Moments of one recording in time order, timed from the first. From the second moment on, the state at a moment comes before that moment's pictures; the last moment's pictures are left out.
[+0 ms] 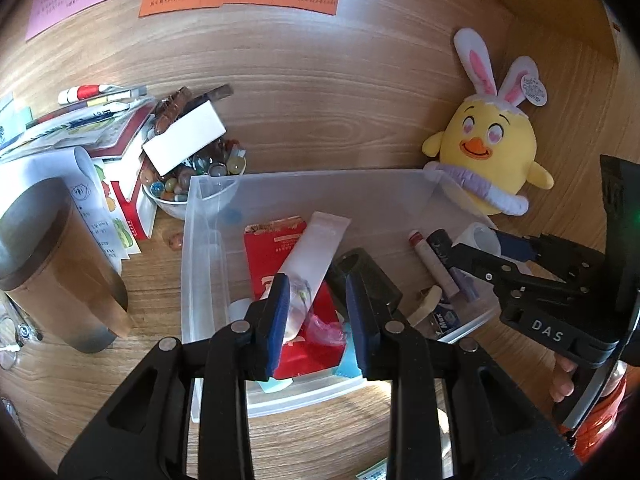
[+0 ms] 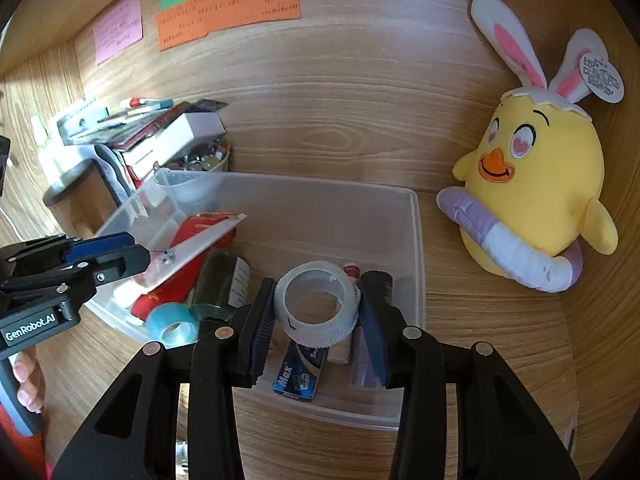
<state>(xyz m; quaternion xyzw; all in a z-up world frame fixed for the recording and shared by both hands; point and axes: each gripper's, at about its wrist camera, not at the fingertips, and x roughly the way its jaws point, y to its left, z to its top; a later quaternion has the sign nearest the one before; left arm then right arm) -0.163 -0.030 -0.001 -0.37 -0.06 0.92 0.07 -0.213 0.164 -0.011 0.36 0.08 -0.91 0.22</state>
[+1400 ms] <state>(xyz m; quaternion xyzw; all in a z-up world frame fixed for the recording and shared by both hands) -0.063 -0.032 -0.008 -0.37 -0.01 0.93 0.06 -0.107 0.191 -0.023 0.35 0.08 -0.89 0.27</state>
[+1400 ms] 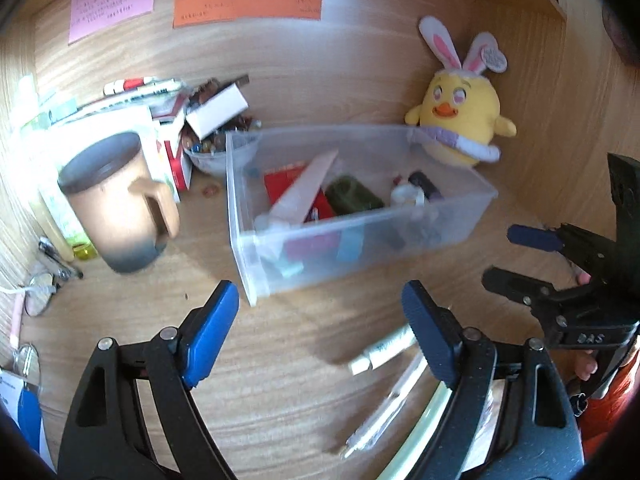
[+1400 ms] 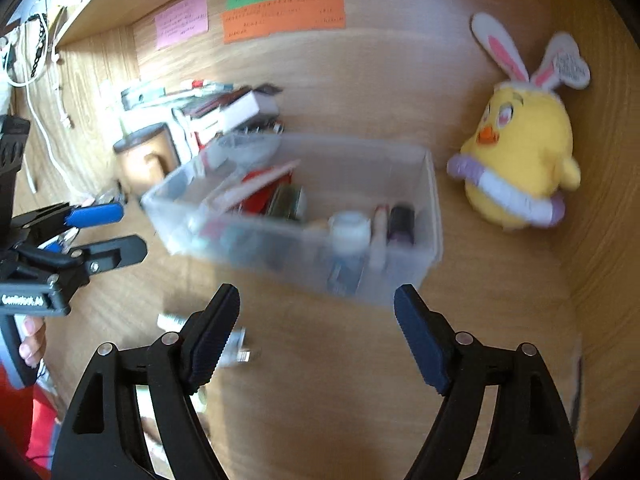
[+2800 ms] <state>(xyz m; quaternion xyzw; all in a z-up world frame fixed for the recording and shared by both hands) -0.064 0.001 -0.060 -0.46 0.00 0.88 0.11 -0.097 0.241 -0.064 0.40 0.09 -0.89 0.20</state>
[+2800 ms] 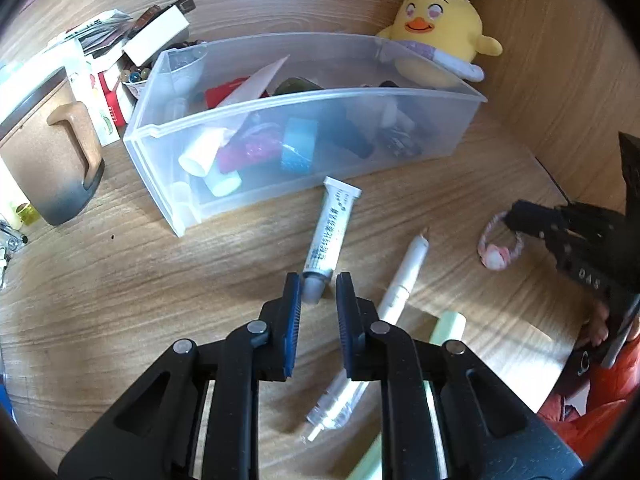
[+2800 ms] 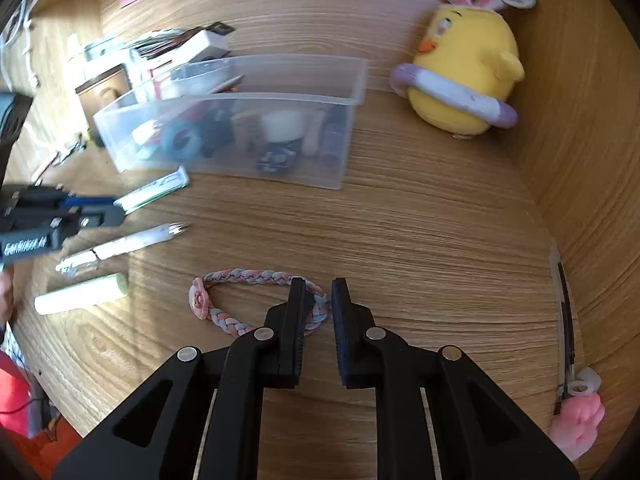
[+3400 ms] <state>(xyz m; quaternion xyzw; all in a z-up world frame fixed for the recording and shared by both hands) -0.096 0.019 -0.065 -0.44 0.05 0.89 0.12 -0.071 0.200 -0.061 0.39 0.11 -0.87 0.28</state>
